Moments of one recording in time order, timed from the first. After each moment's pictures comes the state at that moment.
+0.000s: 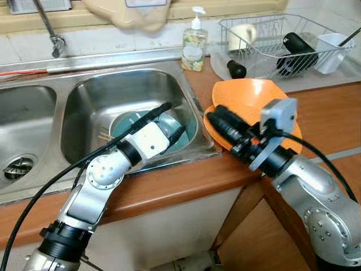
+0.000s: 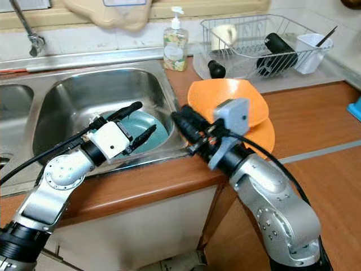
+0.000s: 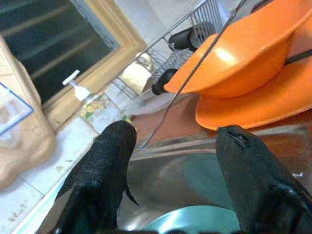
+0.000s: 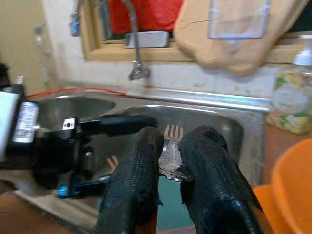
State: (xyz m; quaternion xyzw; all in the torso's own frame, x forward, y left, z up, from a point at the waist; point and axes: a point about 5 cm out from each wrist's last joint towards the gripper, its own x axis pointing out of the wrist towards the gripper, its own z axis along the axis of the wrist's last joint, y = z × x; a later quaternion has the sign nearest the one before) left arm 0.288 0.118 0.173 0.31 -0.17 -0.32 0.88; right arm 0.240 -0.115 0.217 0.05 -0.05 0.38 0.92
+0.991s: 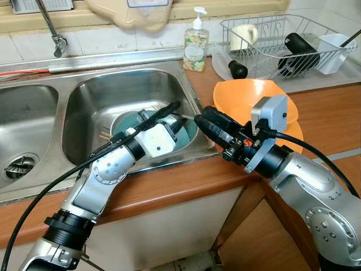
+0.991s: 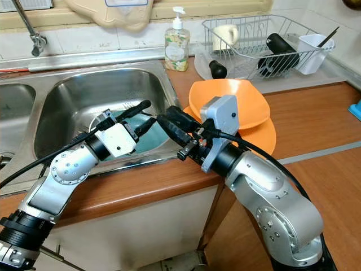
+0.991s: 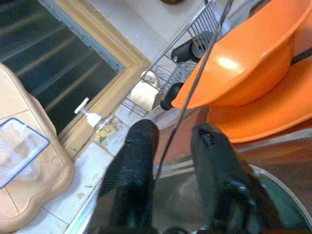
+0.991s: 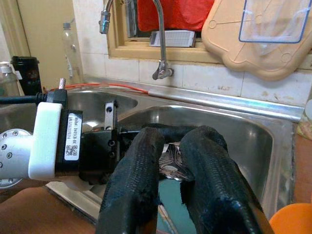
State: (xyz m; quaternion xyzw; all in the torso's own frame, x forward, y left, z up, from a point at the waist) left arm 0.295 0.111 0.179 0.36 -0.23 -0.32 0.84; right arm 0.234 -0.104 0.226 0.04 -0.04 0.41 0.91
